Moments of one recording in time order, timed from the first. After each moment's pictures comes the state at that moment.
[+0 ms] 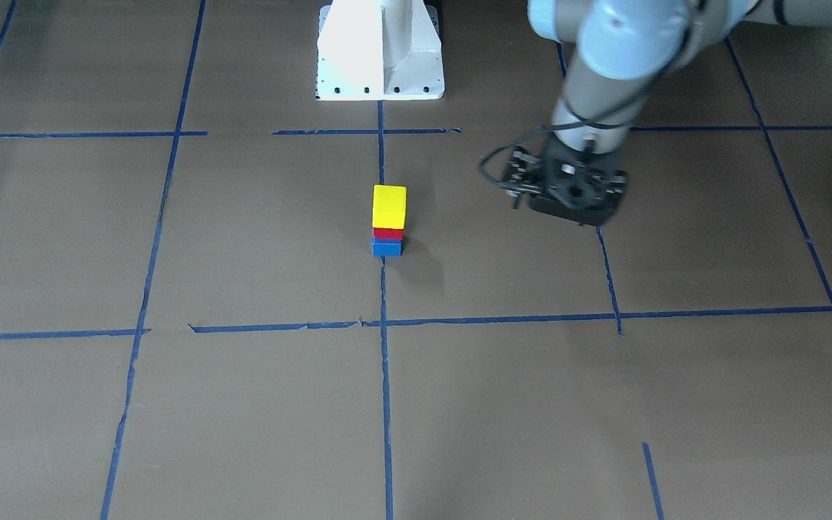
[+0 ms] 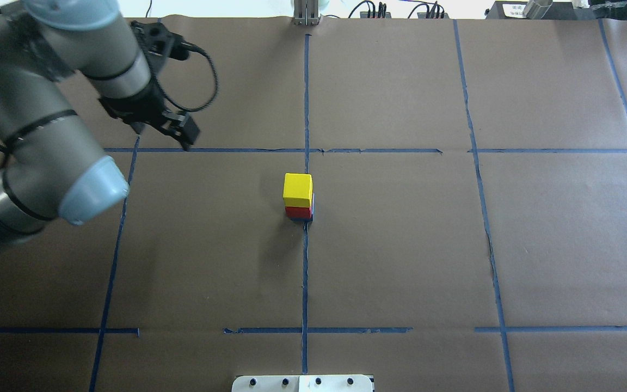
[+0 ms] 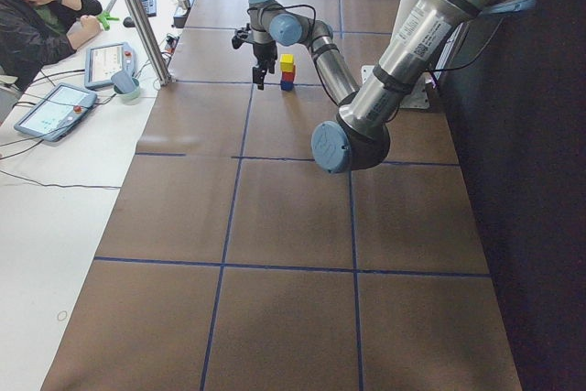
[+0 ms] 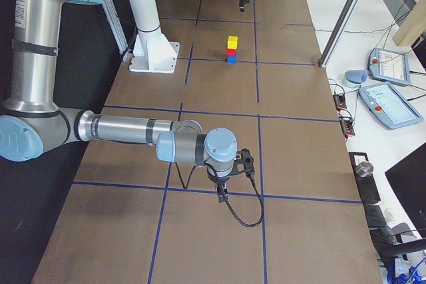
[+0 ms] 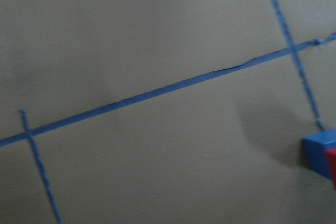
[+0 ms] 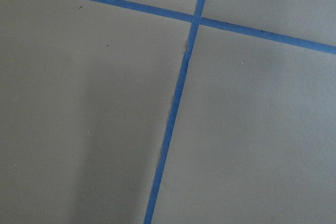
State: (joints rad) left arm -0.94 -2.11 -1.84 -1.29 -2.16 -0.43; right arm 1.60 -1.75 1.72 -1.56 2.39 -0.24
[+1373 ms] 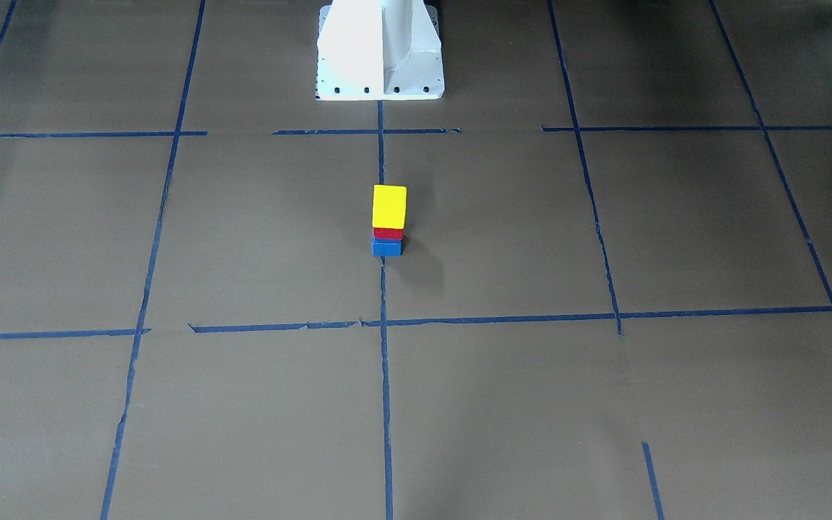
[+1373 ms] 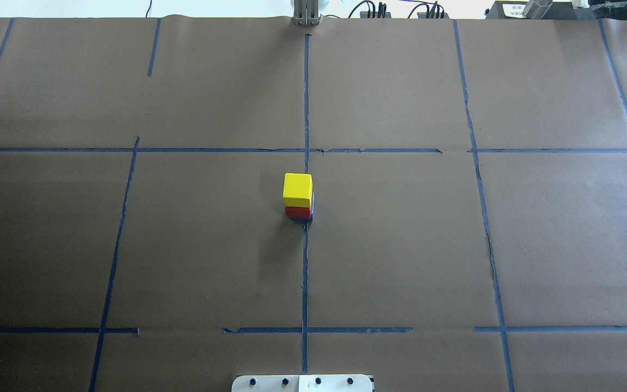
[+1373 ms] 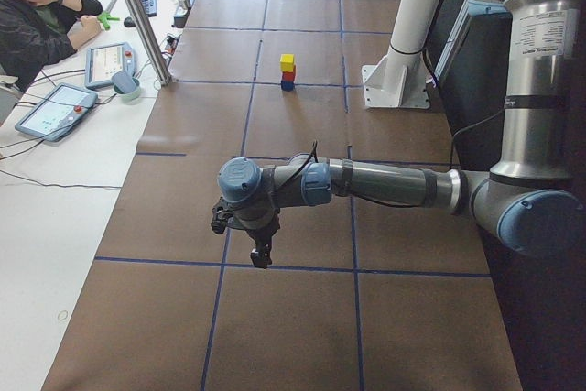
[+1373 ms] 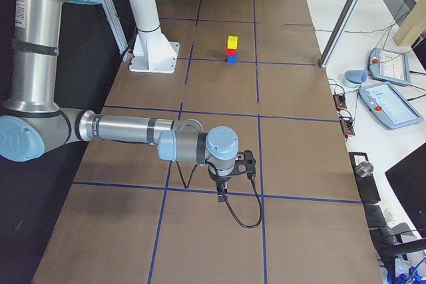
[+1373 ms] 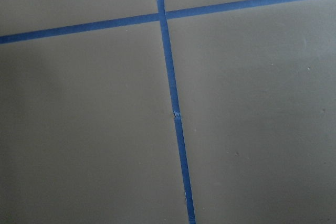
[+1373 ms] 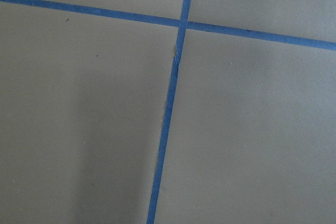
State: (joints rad) left arm -1.54 -1.53 -1.70 -1.36 -2.37 0.21; right arm 1.59 -1.74 1.72 -1.56 2.38 -0.18
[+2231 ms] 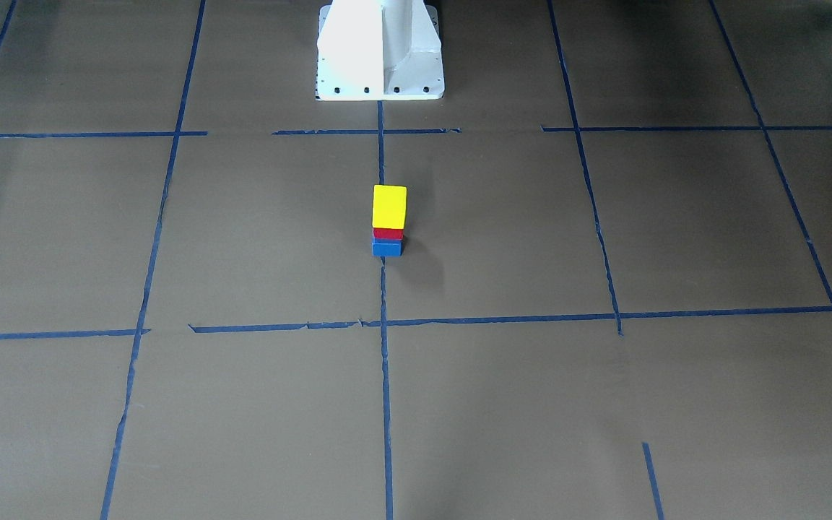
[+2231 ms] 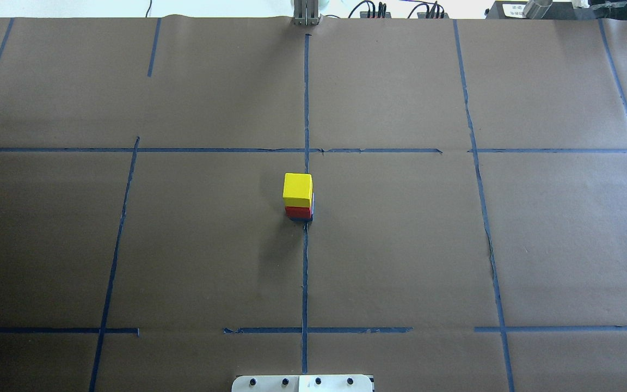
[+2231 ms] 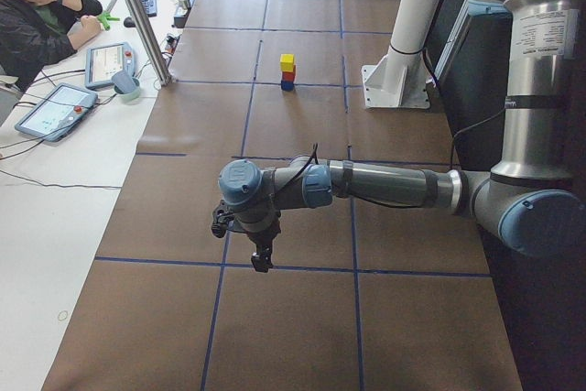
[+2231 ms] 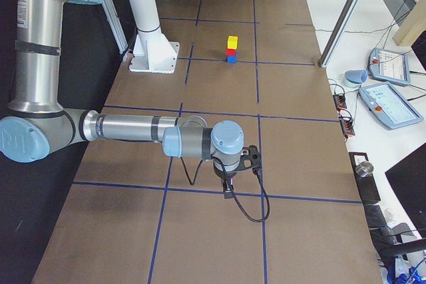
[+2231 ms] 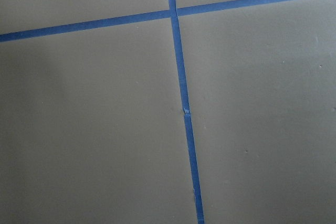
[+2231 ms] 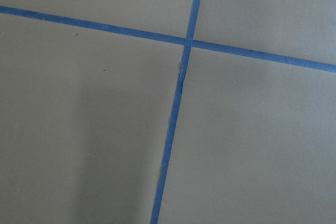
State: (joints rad) left arm -1.54 -1.53 -1.69 -1.36 -2.36 0.21; right arm 1.59 -1.71 1.72 -1.57 2.37 -0.19
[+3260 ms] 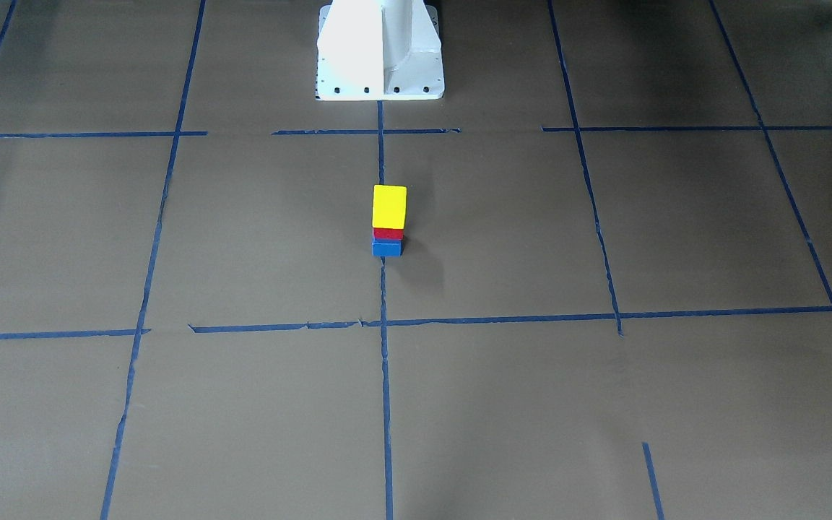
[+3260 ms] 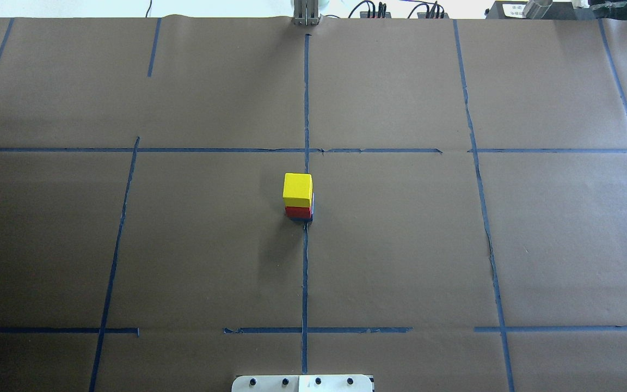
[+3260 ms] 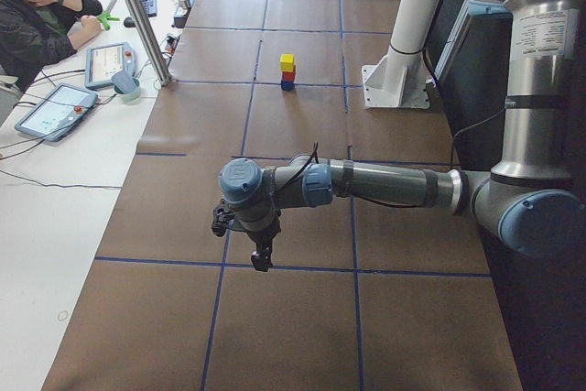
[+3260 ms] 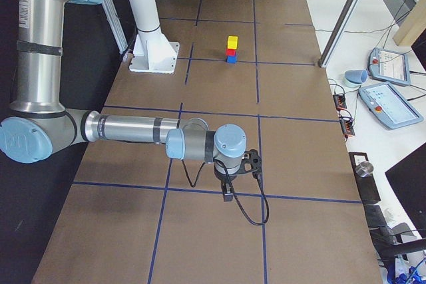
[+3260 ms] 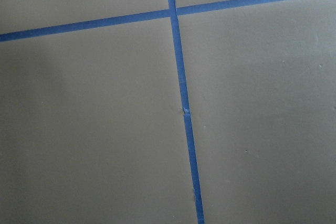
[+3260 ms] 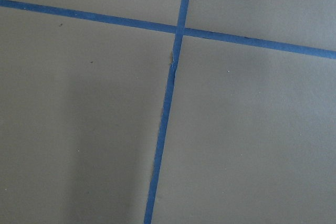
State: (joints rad) left arm -1.53 -1.53 -1.69 -1.36 -2.35 0.21; right arm 1.58 -1.70 1.69 -1.57 2.35 -0.17
